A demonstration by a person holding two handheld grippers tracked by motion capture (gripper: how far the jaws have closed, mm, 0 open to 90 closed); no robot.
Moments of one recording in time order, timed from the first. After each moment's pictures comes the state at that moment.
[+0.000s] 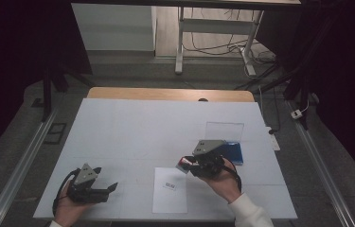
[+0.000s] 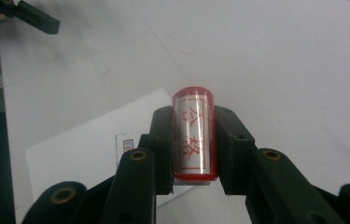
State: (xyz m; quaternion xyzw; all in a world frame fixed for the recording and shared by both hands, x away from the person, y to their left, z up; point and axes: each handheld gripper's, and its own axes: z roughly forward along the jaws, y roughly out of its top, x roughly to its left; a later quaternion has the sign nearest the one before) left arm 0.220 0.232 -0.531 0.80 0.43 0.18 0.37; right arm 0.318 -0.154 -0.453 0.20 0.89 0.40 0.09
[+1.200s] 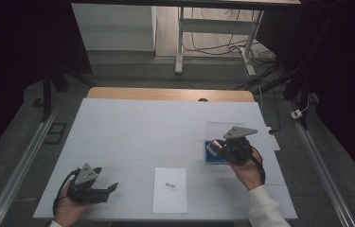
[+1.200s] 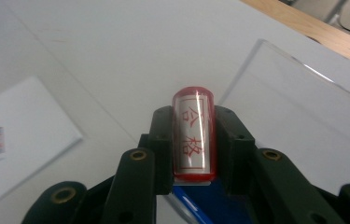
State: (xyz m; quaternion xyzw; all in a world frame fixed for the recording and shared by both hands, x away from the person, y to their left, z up) left arm 0.220 0.231 -0.531 0.80 0.43 0.18 0.37; right arm 0.357 -0.233 -0.444 0.31 0.86 0.37 0.19
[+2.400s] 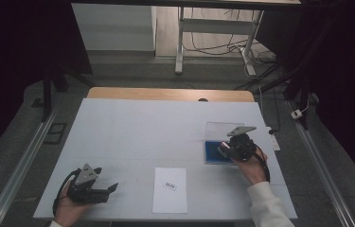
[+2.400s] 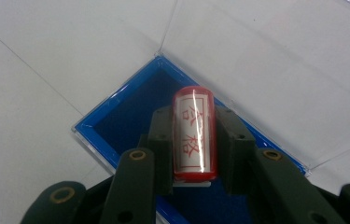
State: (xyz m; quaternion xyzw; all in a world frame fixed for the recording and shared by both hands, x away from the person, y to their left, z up) left arm 0.220 0.231 -0.532 0.81 0.43 0.18 0.37; right arm 0.387 -0.256 -0.475 0.35 0.87 0.29 0.19
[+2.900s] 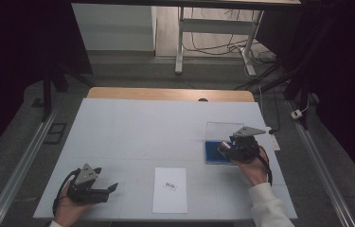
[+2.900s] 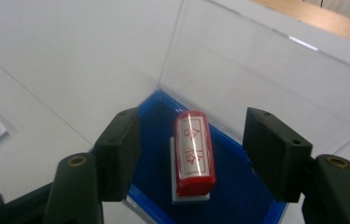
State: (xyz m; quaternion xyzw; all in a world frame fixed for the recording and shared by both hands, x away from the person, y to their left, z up) left arm 0.220 0.232 -0.532 0.81 0.43 0.18 0.37; right arm 0.374 -0.264 -0.468 0.36 0.83 0.37 0.21
